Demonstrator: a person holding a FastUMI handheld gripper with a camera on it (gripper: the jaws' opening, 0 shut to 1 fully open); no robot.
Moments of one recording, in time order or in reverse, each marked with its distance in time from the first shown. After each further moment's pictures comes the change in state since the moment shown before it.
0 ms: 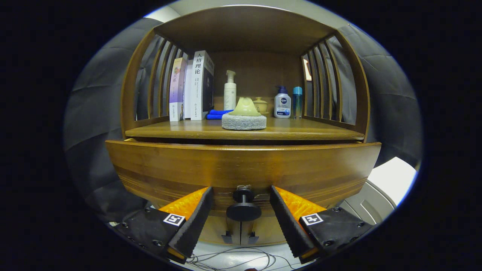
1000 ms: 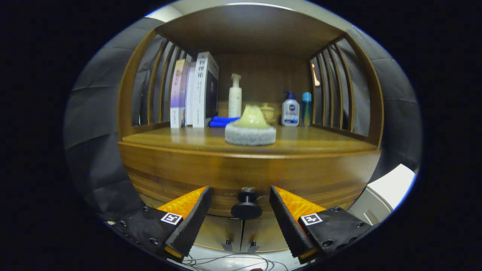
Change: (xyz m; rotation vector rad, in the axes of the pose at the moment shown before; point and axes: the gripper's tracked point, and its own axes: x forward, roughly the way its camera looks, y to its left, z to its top) arm 0.008 0.001 0.039 -0.027 -0.090 0.036
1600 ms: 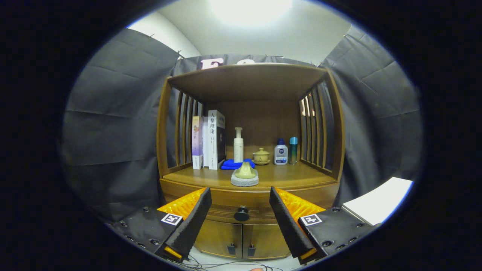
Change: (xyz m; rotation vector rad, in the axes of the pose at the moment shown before) arm -0.143 -0.020 0.076 0.026 -0.213 0.053
